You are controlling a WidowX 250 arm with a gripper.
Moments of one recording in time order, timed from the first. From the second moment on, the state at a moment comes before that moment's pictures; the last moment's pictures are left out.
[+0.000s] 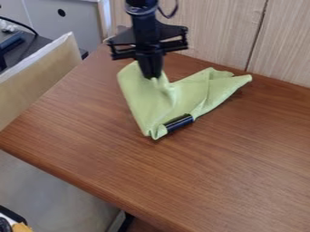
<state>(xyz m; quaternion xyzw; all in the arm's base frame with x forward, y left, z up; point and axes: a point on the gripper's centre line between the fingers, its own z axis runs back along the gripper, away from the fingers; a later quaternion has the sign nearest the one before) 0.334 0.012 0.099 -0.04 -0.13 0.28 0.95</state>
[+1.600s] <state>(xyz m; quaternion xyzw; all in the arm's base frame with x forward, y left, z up) 0.395 -0.008 0.020 -0.02 -0.06 0.21 0.97</state>
